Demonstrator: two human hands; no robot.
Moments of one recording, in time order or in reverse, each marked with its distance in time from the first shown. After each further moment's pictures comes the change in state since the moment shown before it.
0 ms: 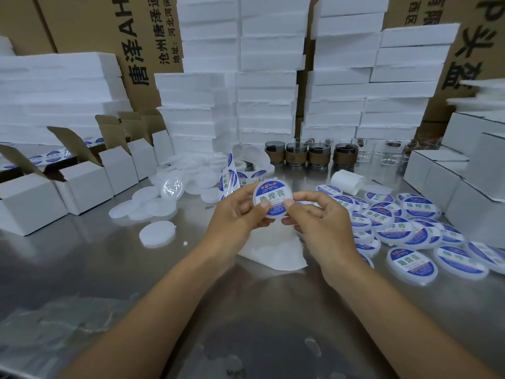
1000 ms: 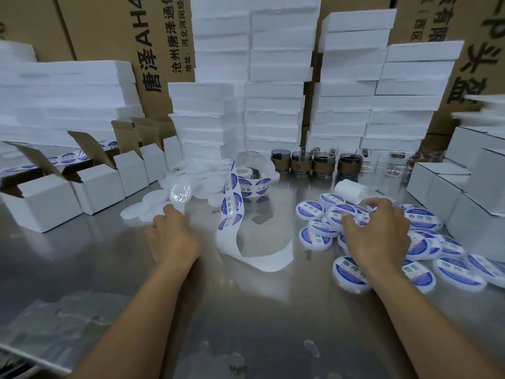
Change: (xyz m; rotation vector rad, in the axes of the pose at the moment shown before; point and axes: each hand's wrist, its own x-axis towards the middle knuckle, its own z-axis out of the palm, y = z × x) left_hand -0.008 -0.007 -0.070 1.043 0.626 -0.350; right_hand 0.029 0.017 -0.059 -0.908 0.469 -0.103
